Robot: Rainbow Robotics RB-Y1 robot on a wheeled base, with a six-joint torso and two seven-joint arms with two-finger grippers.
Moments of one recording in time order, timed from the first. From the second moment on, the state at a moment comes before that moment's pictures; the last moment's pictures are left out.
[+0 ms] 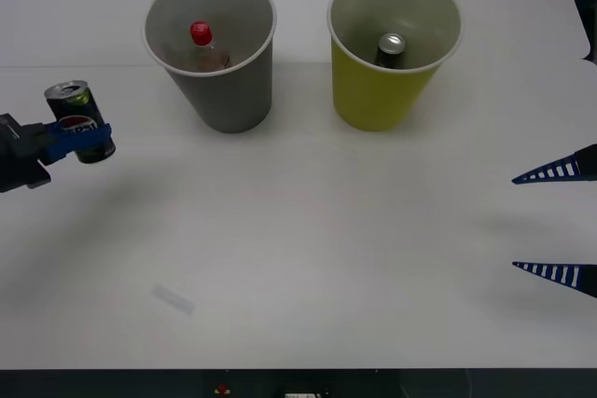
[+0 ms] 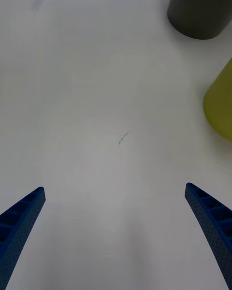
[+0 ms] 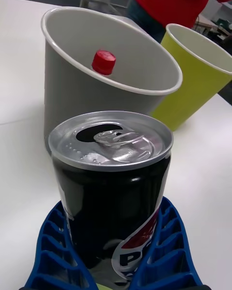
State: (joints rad) right arm 0.26 -1.13 -0.26 -2.01 1.31 -1.13 -0.09; left arm 0.02 1.04 0.03 -1.63 -0.85 -0.79 0.43
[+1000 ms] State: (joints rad) right arm 0.26 -1.13 -0.26 -2.01 1.31 -1.13 -0.09; left arm -0.26 0.96 0.26 -1.87 -1.41 -1.31 1.12
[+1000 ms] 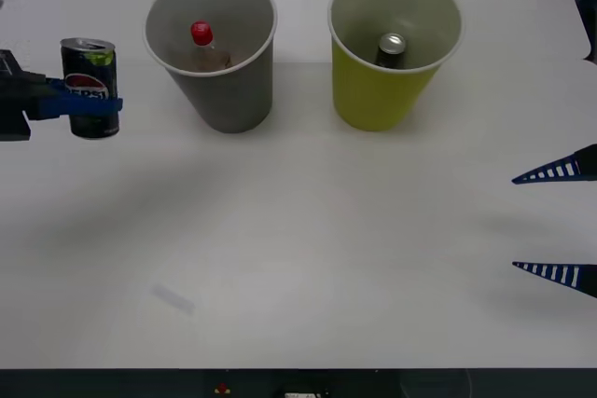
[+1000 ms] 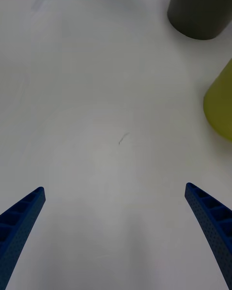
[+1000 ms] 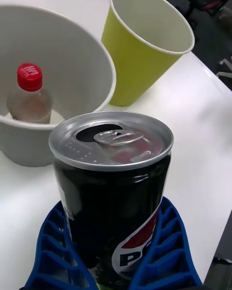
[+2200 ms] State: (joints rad) right arm 0.26 -1.13 -0.26 -2.01 1.31 -1.13 -0.09; left arm -1.07 0.48 -0.13 -1.69 -2.14 -1.57 1.33
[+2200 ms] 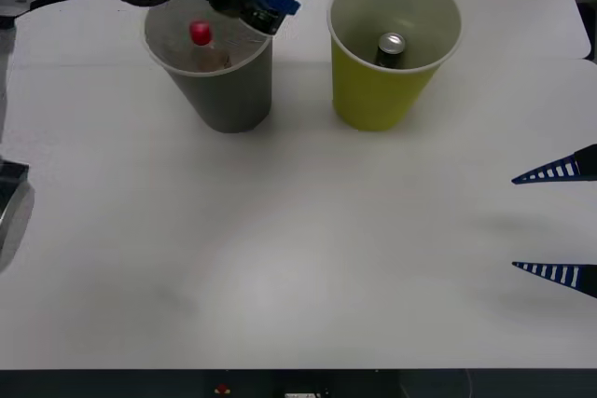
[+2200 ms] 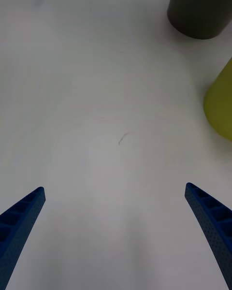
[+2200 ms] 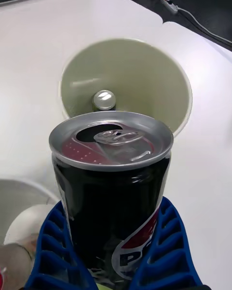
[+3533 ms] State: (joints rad) right arm 0.26 -1.13 -0.26 -2.01 1.31 -1.13 -0.09; left arm -1.40 0.24 -0.48 -1.10 -2.26 -1.15 1.33
